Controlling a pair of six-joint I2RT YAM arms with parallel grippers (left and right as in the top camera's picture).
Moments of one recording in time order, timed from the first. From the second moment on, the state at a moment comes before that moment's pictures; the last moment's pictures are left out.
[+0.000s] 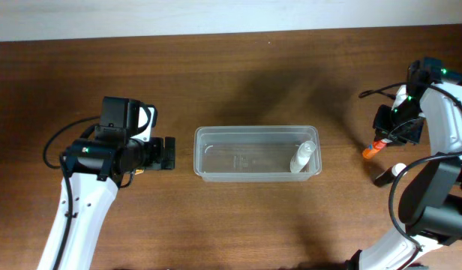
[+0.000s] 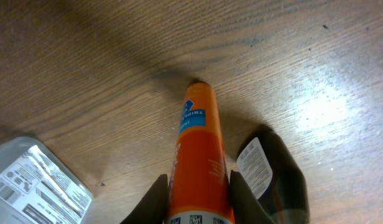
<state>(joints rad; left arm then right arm) -0.15 1.30 1.19 -1.03 0.03 -0.07 -0.35 1.91 1.59 -1.28 -0.05 0.13</state>
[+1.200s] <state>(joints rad) -0.15 1.30 1.19 -1.03 0.03 -0.07 0.15 1.60 1.59 -1.37 -0.12 0.14</state>
